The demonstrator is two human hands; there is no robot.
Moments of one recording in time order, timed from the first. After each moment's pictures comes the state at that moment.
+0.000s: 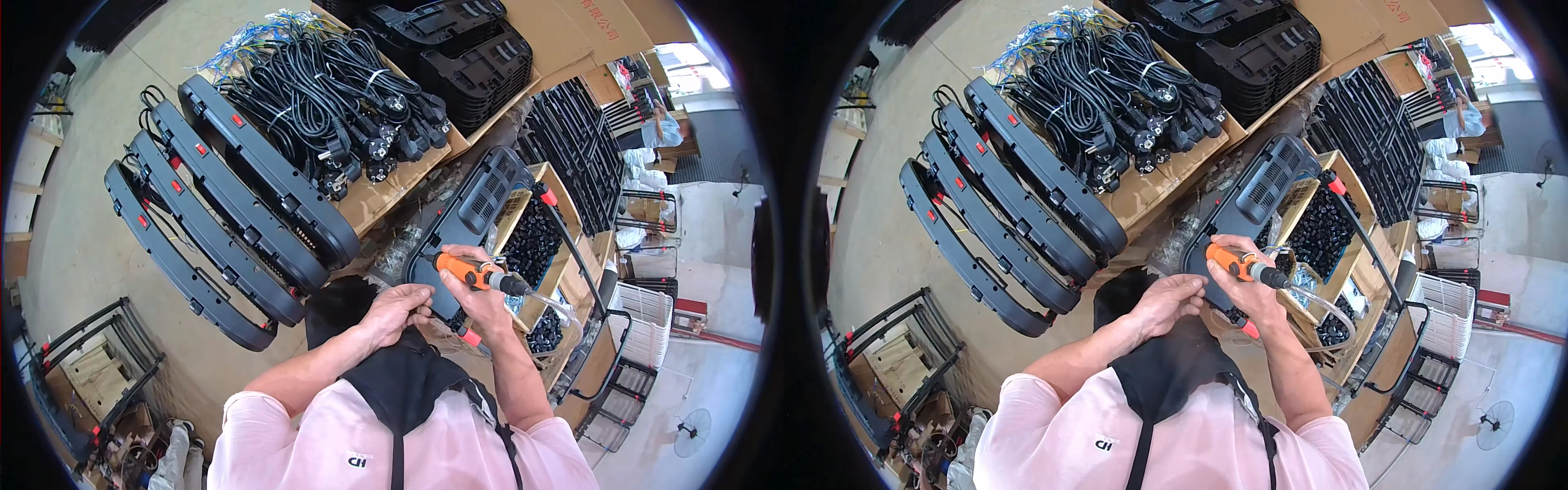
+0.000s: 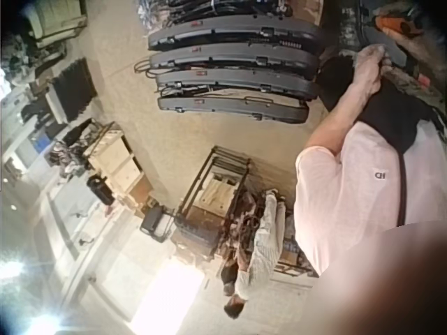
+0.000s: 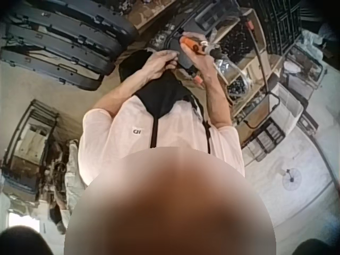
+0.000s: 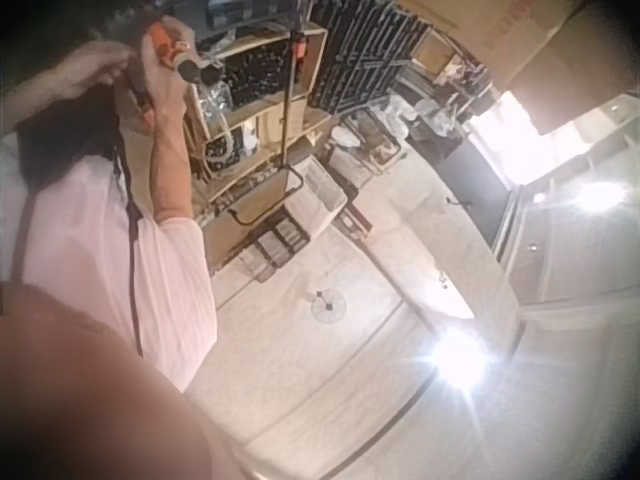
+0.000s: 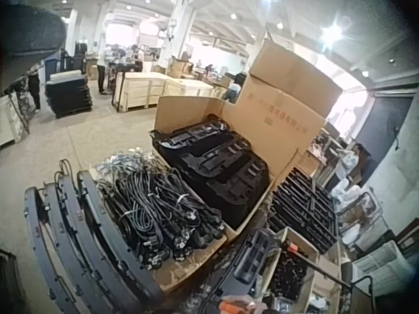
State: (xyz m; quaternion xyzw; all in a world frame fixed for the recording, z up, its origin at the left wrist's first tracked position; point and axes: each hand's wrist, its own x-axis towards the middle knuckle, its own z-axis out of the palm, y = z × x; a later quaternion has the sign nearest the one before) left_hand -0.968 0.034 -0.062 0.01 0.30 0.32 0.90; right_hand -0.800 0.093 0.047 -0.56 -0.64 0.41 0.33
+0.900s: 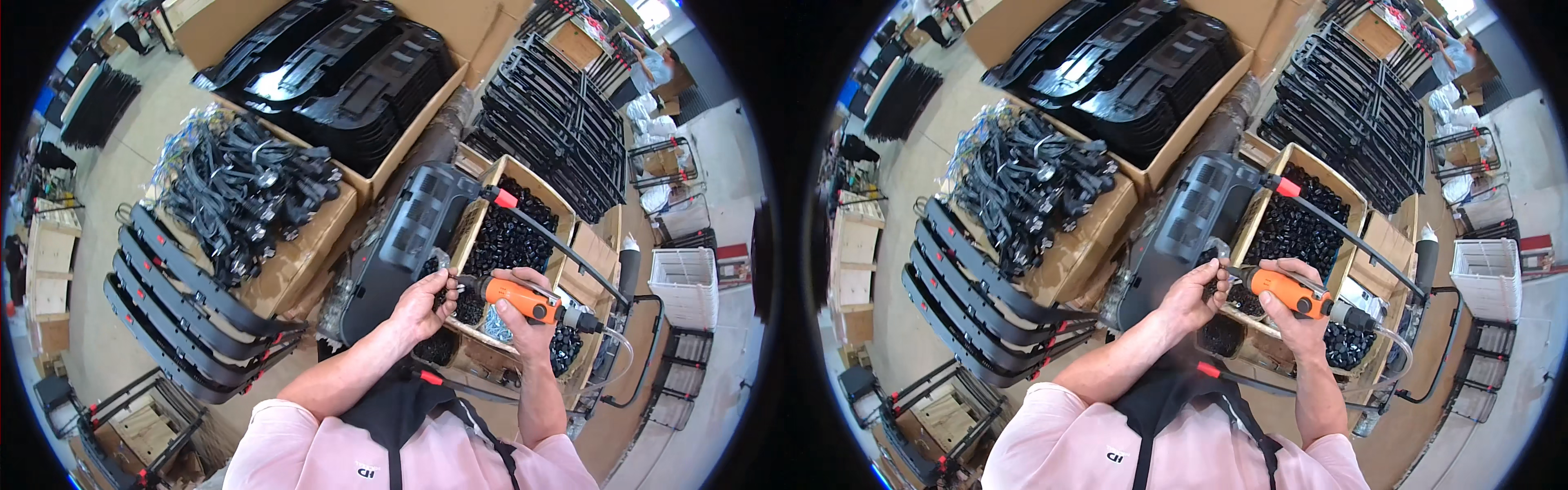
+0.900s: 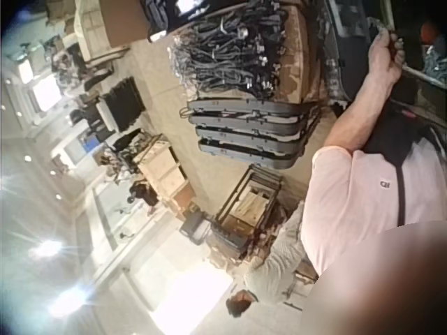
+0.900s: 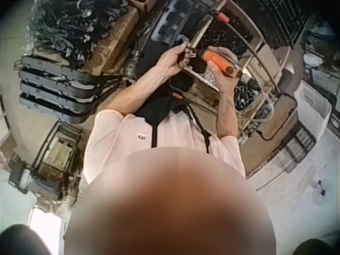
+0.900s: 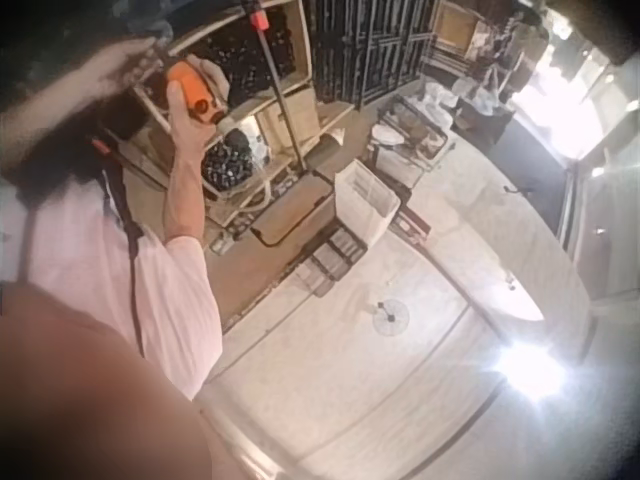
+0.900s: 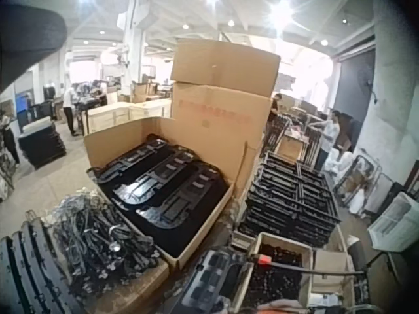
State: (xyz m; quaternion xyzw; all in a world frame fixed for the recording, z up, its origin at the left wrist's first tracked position) left_hand -0.765 0.155 -0.026 -0.09 0.29 0.32 0.90; right_hand -0.587 0.101 0.096 -0.55 -0.48 0.43 0.54
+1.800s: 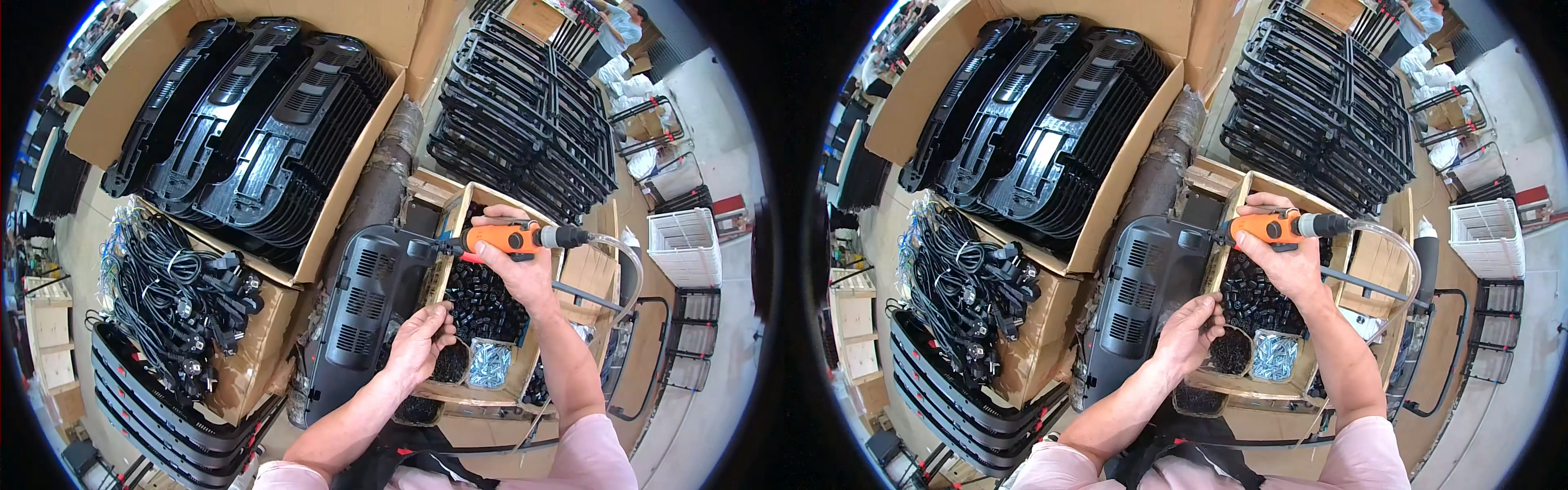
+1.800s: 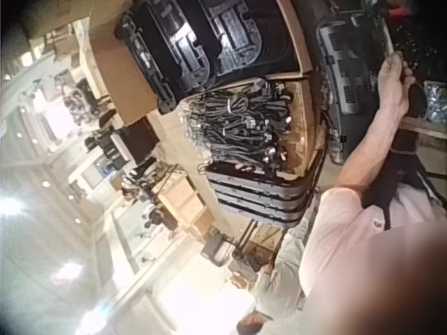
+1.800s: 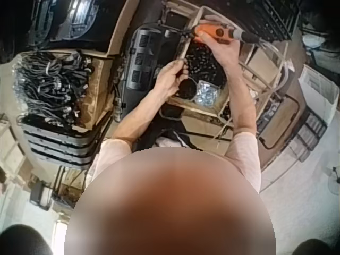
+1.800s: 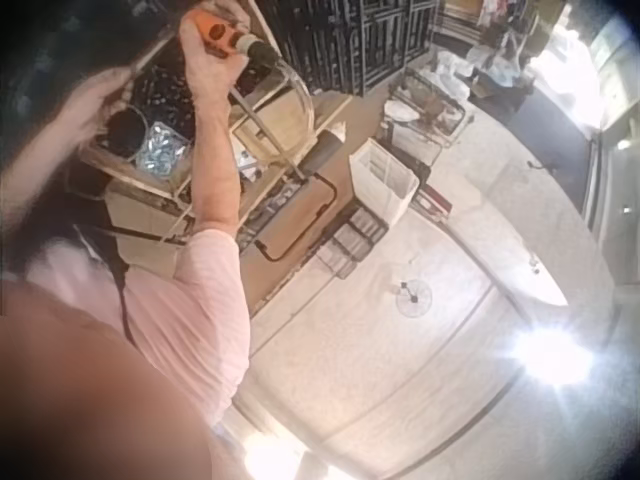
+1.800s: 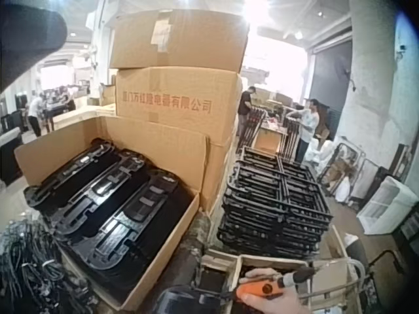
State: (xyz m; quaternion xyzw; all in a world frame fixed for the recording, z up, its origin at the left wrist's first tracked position) left_hand -0.665 0.245 -0.057 -0.01 0.34 0.32 0.88; right_hand -0.473 0.320 0.049 -0.59 -0.47 0.42 0.50
